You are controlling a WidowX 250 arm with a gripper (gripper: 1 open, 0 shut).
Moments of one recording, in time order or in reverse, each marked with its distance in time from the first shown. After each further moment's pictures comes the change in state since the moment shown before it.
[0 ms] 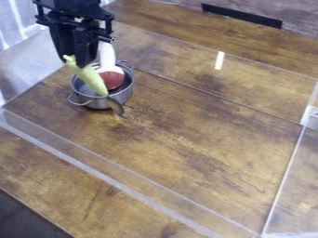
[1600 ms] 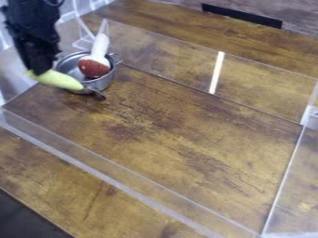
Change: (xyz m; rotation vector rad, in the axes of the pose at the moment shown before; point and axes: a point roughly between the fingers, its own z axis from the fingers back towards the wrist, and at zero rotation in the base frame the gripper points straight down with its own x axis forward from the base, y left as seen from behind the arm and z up) arm -0.021 0.065 -0.029 0.073 -0.050 -0.171
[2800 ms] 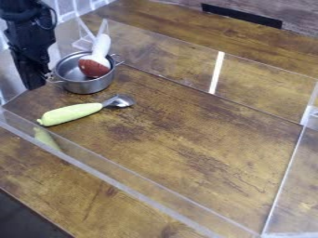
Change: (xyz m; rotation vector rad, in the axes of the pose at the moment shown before) arm 0.007 0.011 -0.035 -0.055 0.032 -0.161
